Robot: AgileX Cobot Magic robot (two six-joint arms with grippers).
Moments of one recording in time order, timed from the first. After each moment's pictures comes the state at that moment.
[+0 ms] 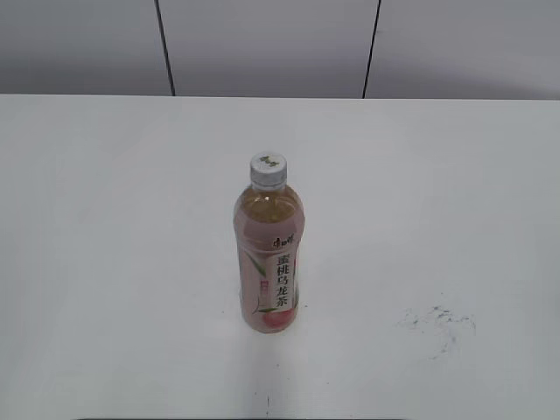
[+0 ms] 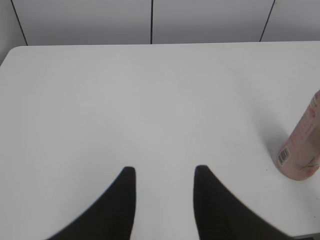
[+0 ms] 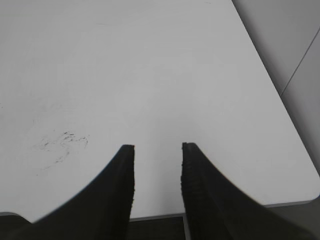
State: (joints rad) left arm -0.06 -0.01 -0.56 -0.03 1.03 -0.02; right arm 0.12 -0.01 -0.51 -0.14 1.11 0.07
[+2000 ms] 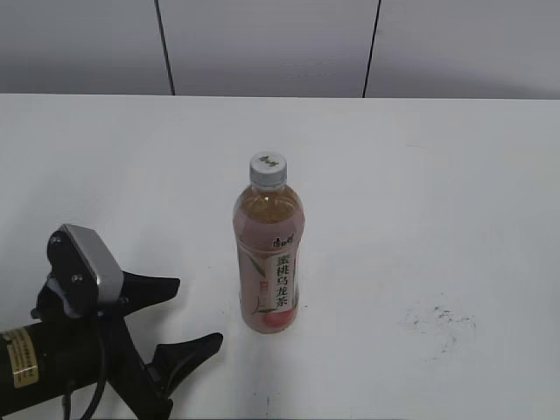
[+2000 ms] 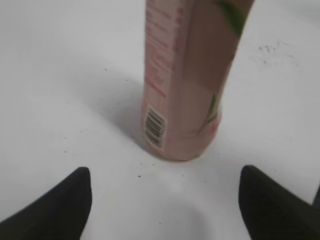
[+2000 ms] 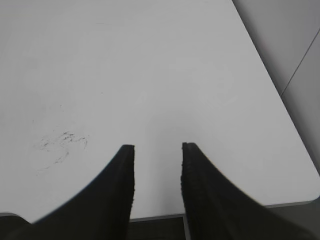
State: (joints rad) left arm -0.52 1.89 -0.18 0.42 -1.19 -0.03; right arm 0.12 -0.01 -0.51 -0.14 1.10 0.07
